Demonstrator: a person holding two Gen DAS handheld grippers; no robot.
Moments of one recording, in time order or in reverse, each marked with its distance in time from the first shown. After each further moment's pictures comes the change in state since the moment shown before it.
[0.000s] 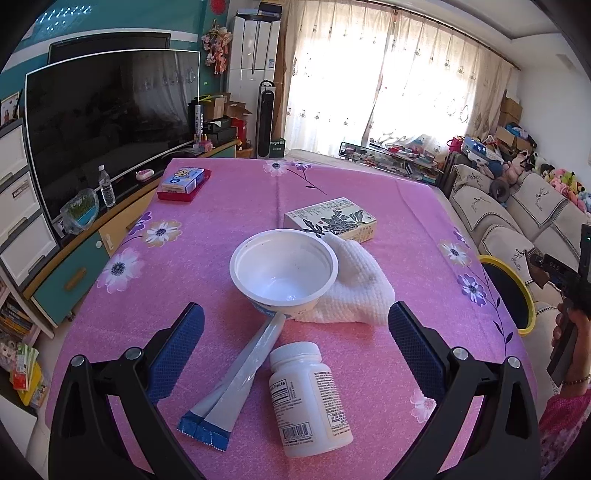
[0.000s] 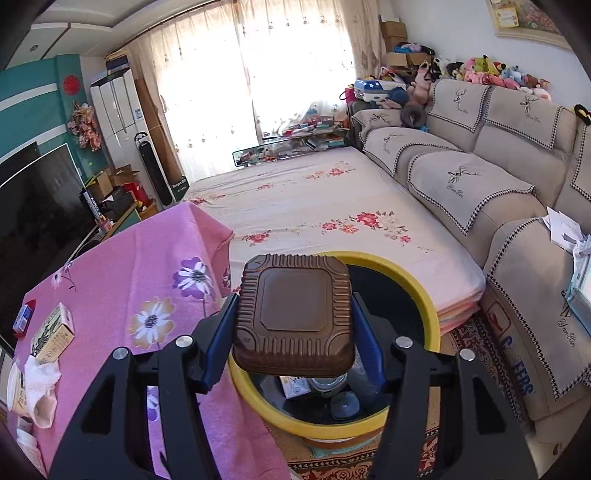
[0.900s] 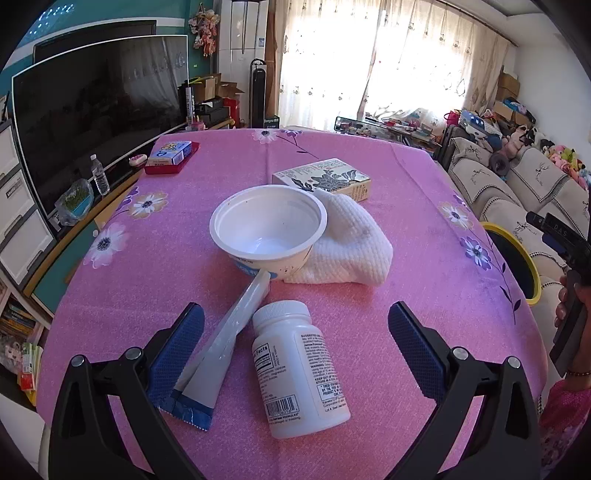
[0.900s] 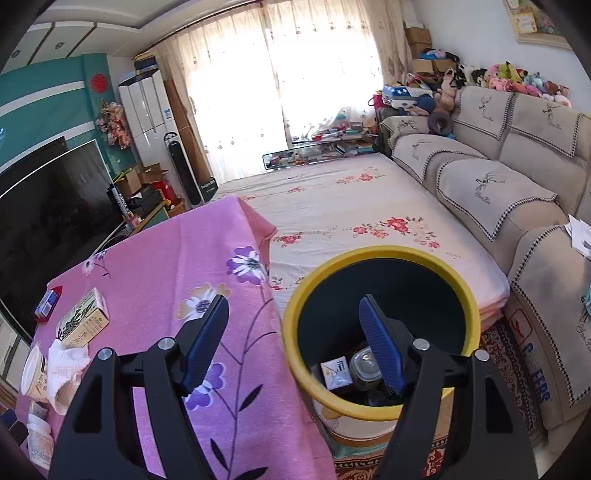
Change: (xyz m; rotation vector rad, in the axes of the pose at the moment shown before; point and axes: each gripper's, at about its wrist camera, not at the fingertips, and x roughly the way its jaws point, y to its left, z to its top) left arm 0.018 -0.009 -0.023 0.042 0.098 0.002; right arm -0.019 0.054 -0.024 -0.059 -0.036 0.125
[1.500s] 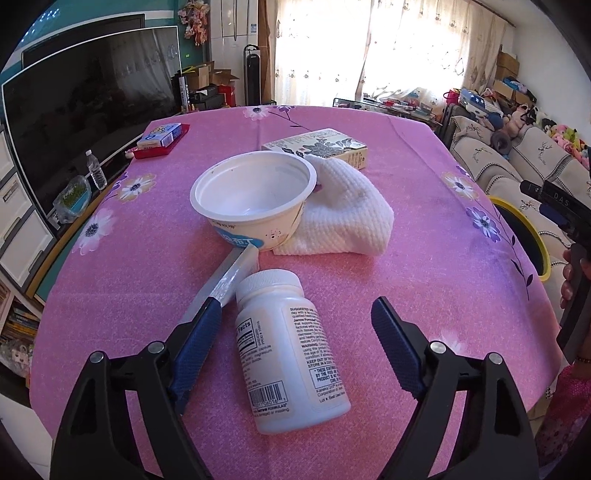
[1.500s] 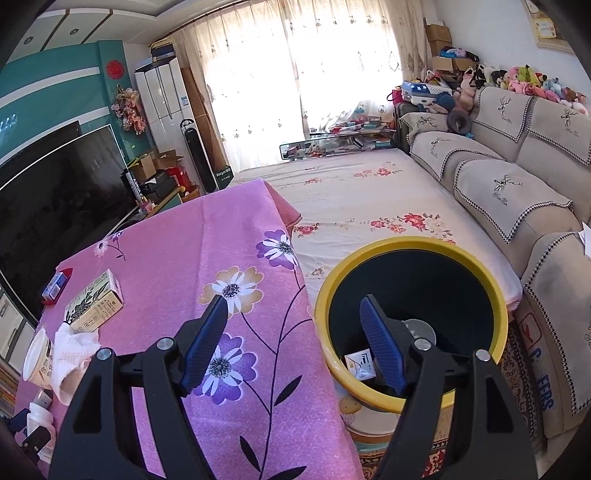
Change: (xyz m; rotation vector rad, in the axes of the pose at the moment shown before) left arm 0.022 -0.015 -0.014 0.042 0.069 0.018; right arm 0.010 0.019 -0.007 -0.029 0.040 0.041
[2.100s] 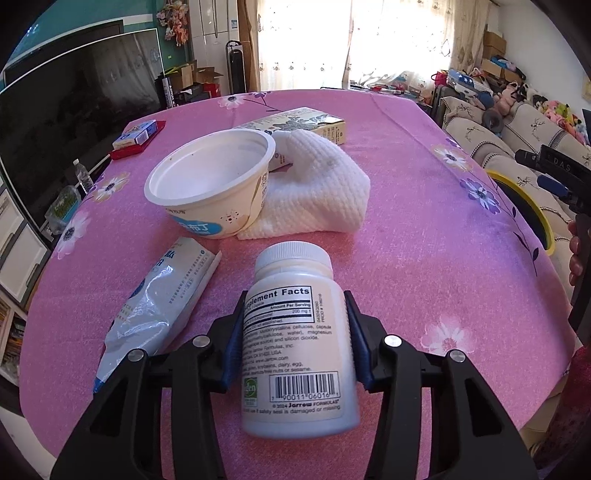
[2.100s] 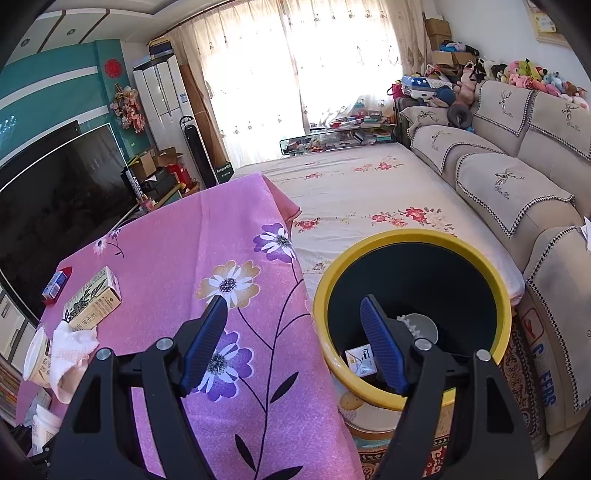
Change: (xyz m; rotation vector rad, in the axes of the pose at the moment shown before) left arm 0.025 -0.024 -0.010 0.078 0.024 -0.007; right arm 0.005 -0.004 -0.003 0.011 0.015 0.007
